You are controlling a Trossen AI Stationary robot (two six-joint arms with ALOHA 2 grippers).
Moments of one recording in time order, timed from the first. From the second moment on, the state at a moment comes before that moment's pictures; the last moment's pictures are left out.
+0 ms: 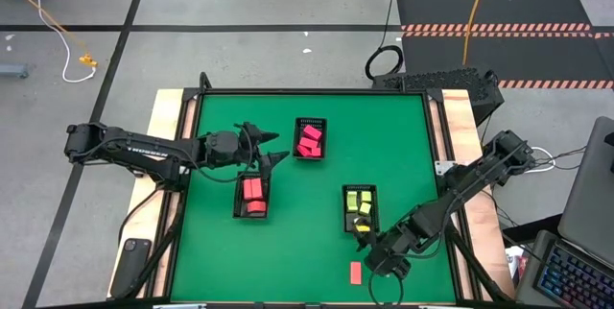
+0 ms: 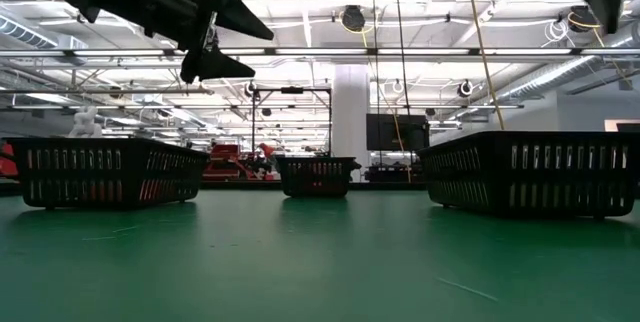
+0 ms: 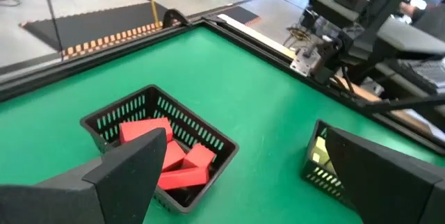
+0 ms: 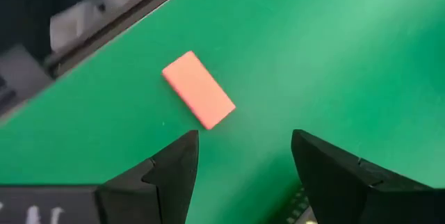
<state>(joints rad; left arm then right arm) 0.05 1.14 0.54 0.31 -0.28 -0.44 0.67 1.54 1.04 -0.50 0.05 -0.19</state>
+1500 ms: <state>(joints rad) -0.17 1.14 0.54 0.31 -0.32 -0.54 0.65 1.83 1.05 -0.27 -0.13 -0.52</state>
